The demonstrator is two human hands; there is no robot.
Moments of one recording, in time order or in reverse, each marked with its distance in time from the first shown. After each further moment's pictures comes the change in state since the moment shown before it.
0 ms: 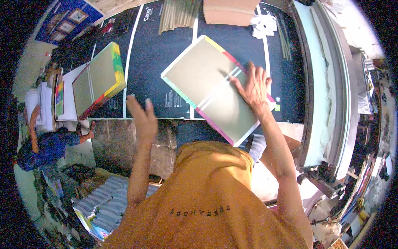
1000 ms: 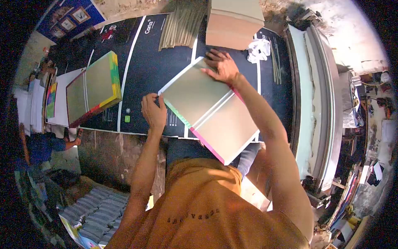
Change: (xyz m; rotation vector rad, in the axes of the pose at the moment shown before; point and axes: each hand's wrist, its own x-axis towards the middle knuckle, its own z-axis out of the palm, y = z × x) left_hand 0.069 0.039 0.066 0.049 0.133 -0.010; right_hand 0.173 -0.048 0.034 0.082 0.071 -0.794
